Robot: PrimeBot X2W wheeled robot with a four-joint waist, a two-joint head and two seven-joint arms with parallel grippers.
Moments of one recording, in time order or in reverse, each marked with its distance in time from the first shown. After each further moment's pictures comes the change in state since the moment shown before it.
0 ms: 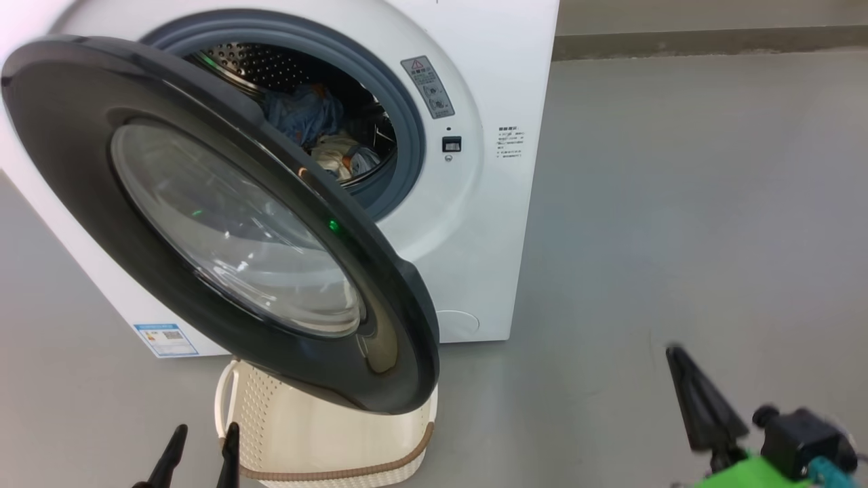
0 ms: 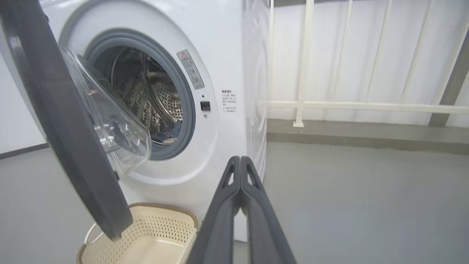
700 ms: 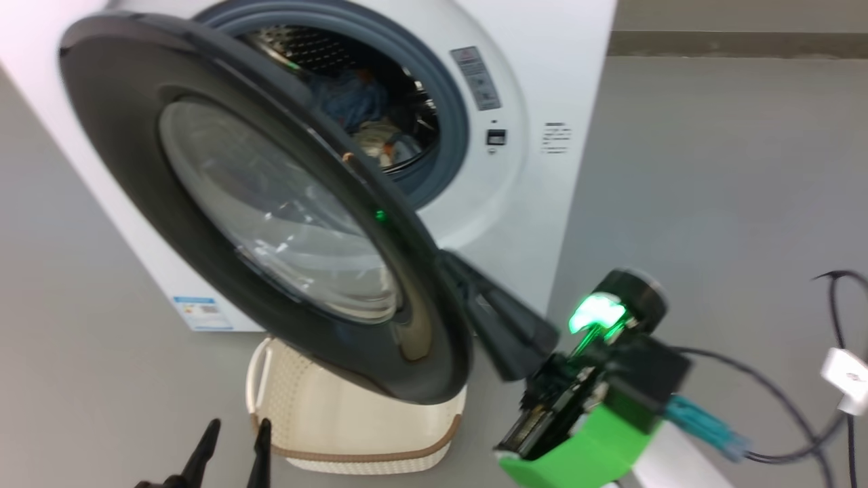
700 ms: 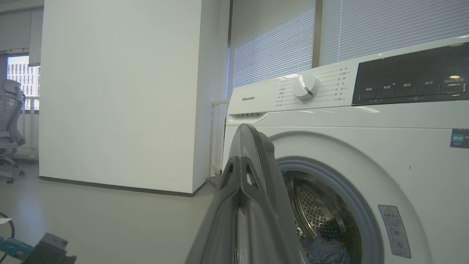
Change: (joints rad) left arm -0.013 -0.024 -0.050 0.006 0.000 0.000 -0.001; right arm -0.396 0.030 0.481 -0.213 0.065 0.000 0.000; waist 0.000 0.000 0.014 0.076
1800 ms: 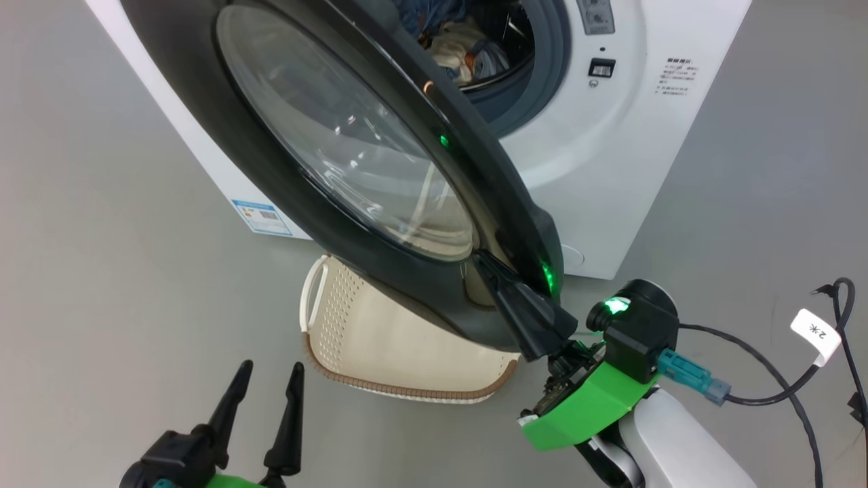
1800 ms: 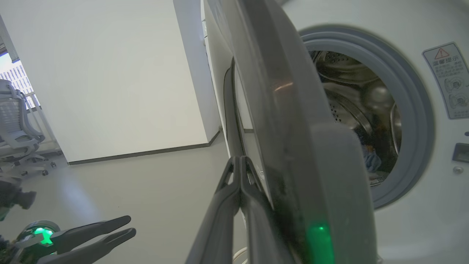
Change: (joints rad) left arm -0.119 -0.038 -0.065 -0.027 0.000 0.000 0.000; right arm -0.030 -0.011 -0.051 0.264 0.068 0.000 0.000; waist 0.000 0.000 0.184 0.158
